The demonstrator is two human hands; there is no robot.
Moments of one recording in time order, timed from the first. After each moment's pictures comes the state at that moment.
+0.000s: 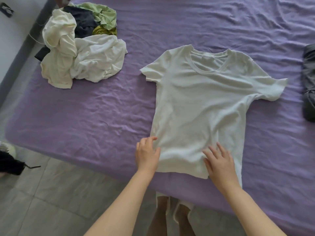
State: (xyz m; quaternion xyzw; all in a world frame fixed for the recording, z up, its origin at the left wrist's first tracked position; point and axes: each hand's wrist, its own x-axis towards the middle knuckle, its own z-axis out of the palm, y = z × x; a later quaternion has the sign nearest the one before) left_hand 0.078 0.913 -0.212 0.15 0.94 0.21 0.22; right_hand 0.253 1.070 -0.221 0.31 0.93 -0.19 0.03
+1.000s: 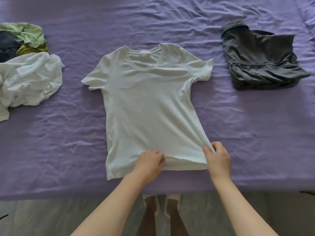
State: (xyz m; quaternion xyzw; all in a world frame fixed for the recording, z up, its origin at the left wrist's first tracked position) left_hand 0.162 0.985 -0.224 0.56 0.75 -0.04 0.34; right_hand 0.353 1.106 -0.216 0.66 0.64 -0.37 -0.09
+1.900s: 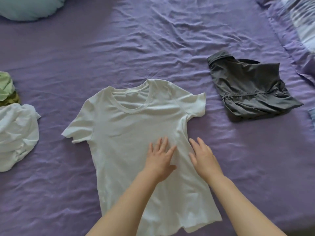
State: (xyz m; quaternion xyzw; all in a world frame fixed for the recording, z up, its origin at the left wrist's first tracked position) left_hand 0.089 1.155 -0.236 0.62 0.71 -0.12 0.32; right_hand 0.249 1.224 -0.226 0.53 0.78 -0.30 0.11
